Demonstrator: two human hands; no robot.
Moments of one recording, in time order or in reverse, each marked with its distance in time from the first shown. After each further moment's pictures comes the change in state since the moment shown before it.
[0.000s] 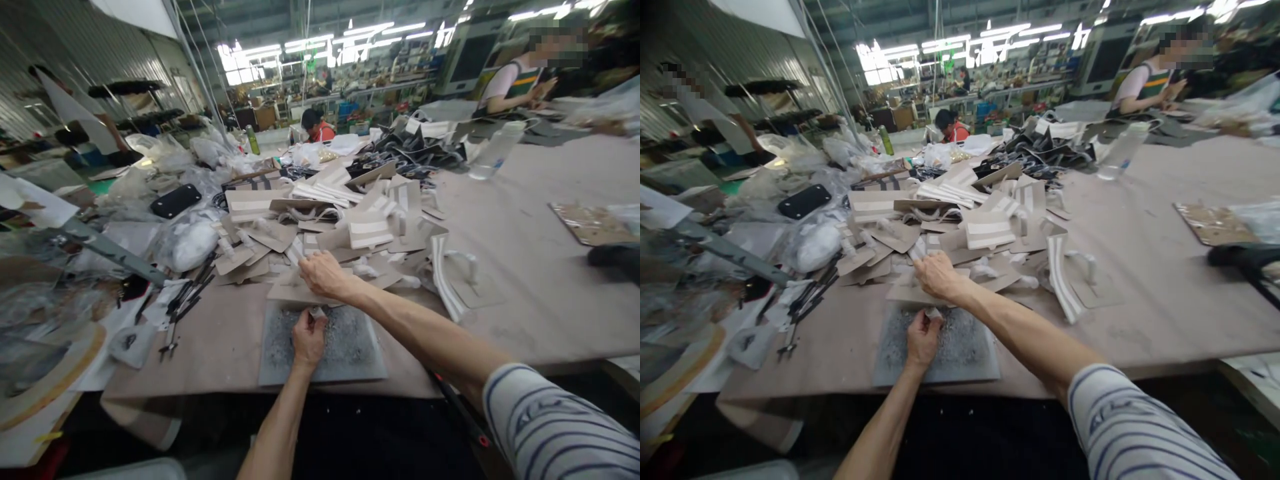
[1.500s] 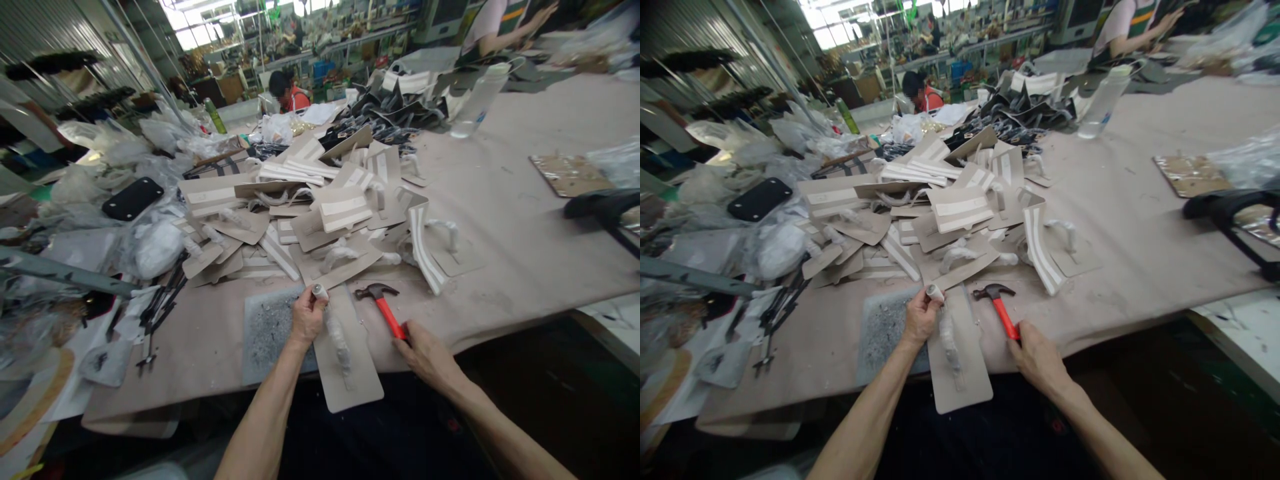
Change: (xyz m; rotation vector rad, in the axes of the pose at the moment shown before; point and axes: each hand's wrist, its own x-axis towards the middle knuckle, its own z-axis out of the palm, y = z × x) left_hand 0.022 0.009 0.047 -0.015 -0.291 0.057; right_hand -0.276 0.069 0.117 0.522 0.043 0.908
